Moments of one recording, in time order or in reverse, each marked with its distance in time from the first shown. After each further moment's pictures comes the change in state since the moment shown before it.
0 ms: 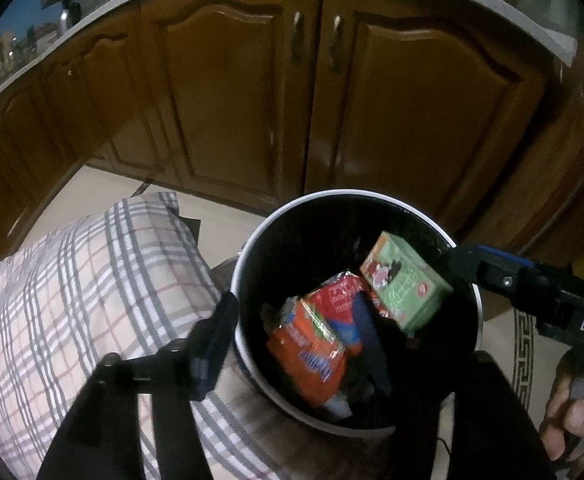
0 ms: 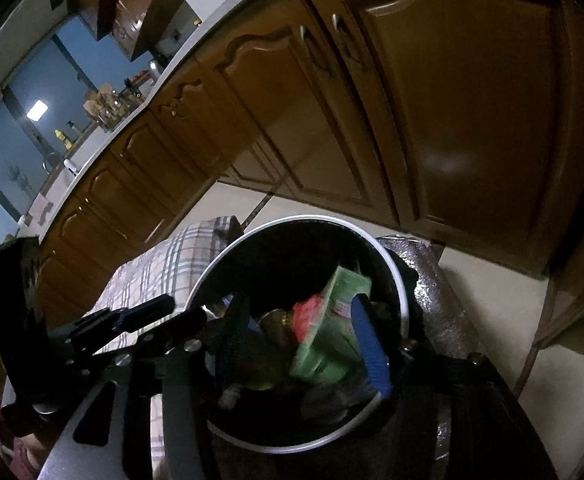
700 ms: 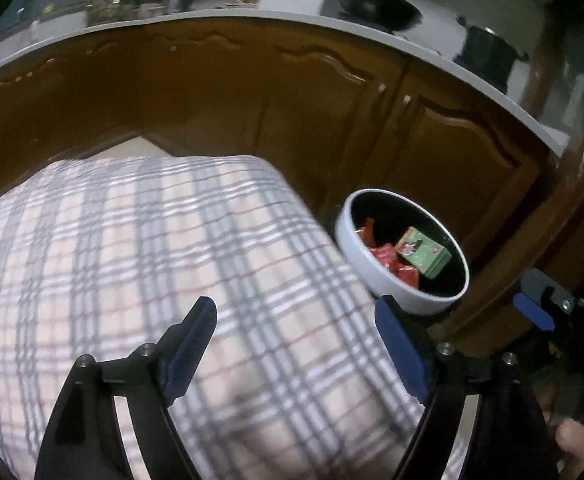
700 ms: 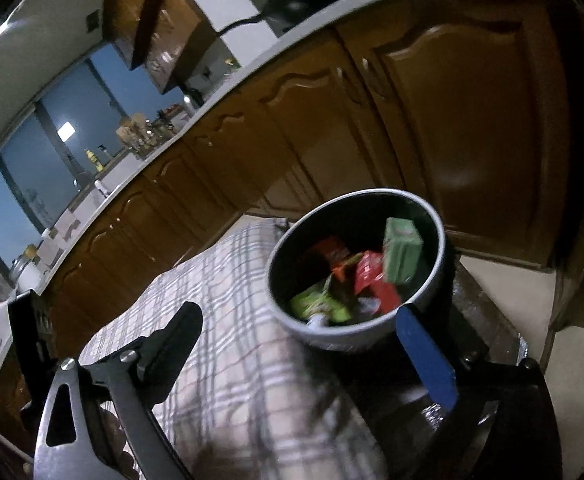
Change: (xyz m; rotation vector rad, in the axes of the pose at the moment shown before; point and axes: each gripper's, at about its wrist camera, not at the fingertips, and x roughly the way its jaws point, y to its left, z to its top) left arm -0.141 0.073 -0.167 -0.306 -0.212 0.018; right arm -0.077 0.064 -0.101 -0.021 -0.185 0.062
